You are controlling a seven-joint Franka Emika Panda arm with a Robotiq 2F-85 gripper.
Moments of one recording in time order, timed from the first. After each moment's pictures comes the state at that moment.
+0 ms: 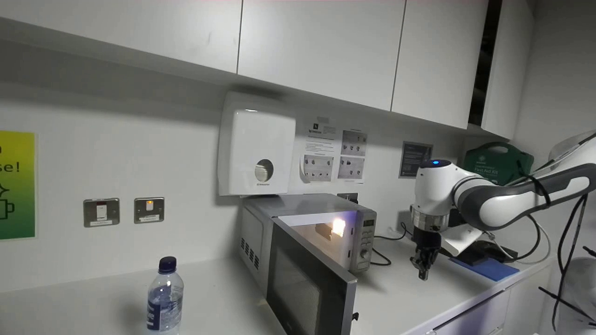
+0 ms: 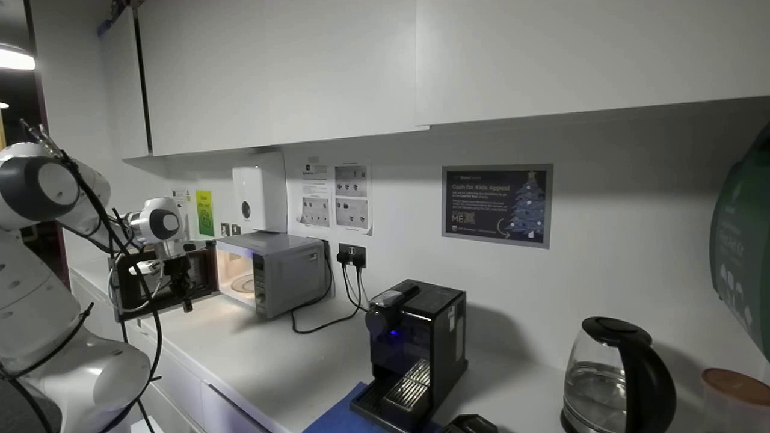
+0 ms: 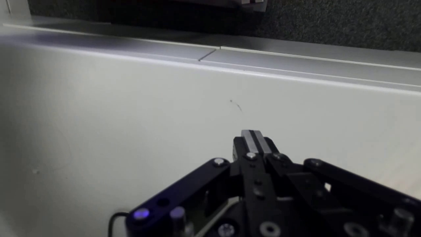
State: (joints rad) arm 0.36 -0.43 0.50 -2.44 0.00 1.99 0.70
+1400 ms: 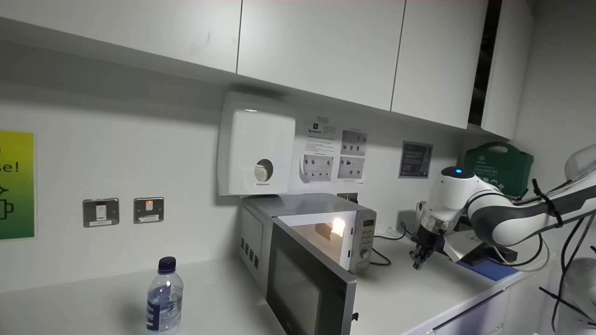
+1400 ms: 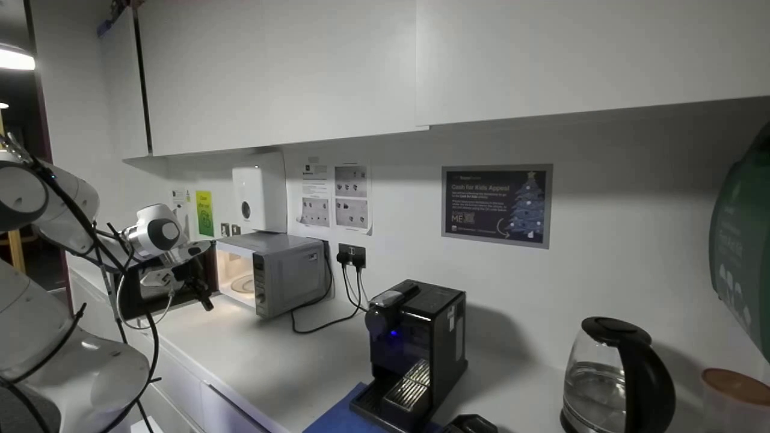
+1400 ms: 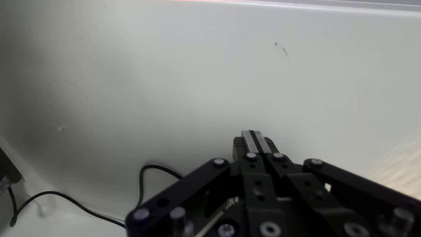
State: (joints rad) arm 0.34 -0.56 0.47 -2.62 -0.16 2.24 0.75
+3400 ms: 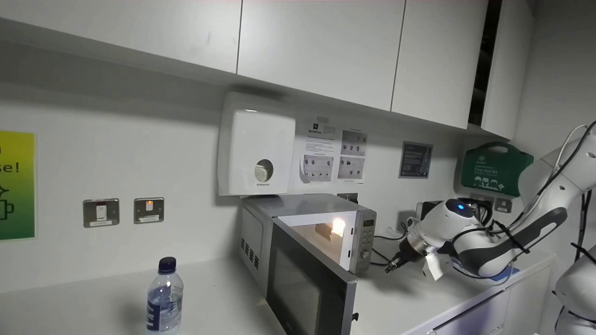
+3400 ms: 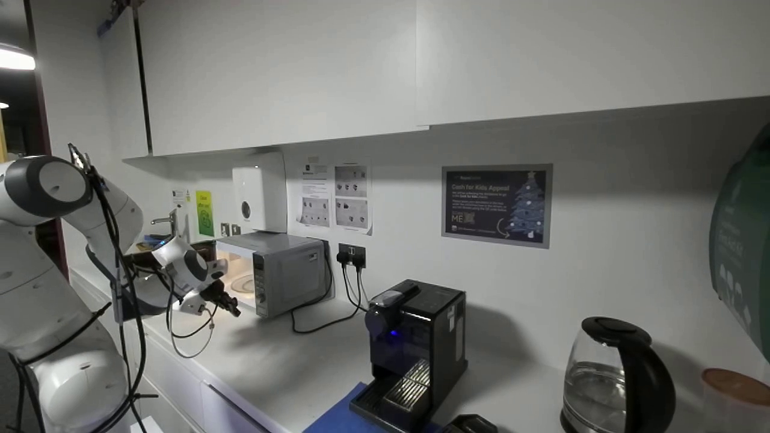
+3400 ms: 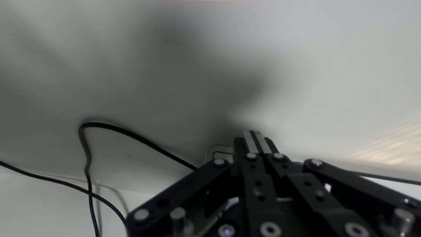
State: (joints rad) arm -0.07 -0.36 0.68 -2.73 -0.60 2.95 1.00
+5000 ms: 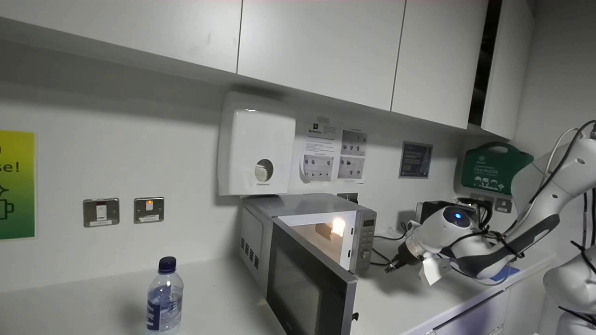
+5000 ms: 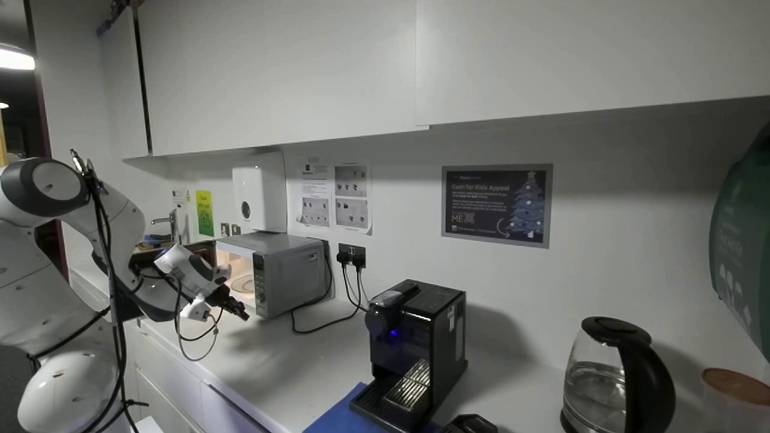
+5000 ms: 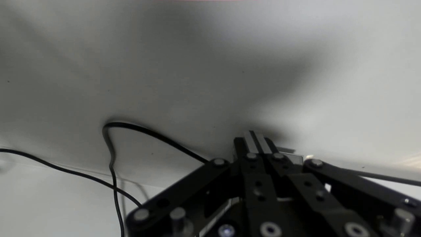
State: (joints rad) arm -0.37 -0.39 0.94 -2.72 -0.75 3.00 1.18
